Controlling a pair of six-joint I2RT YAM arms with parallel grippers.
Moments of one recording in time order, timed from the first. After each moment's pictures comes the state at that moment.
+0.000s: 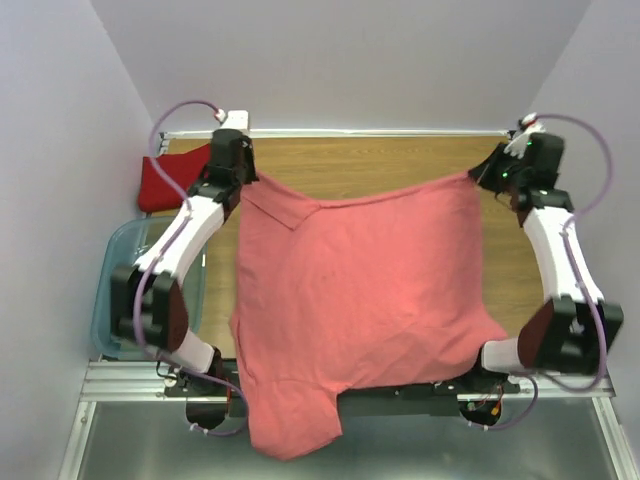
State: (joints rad) left arm -0.23 1.41 1.26 -0.15 -0.20 -0.14; right arm -0.16 1.29 1.27 -0.35 -0.30 0.28
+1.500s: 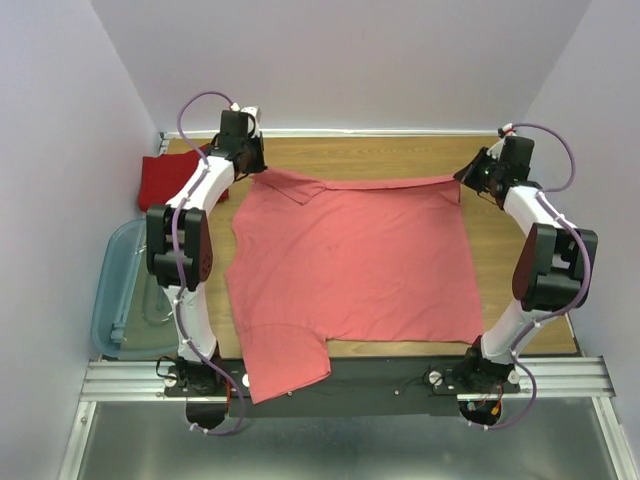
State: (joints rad) left arm -0.14 2.04 1.70 -0.35 0.12 -0.19; right arm -0.17 1.80 1.27 -0.05 -0.33 0.36
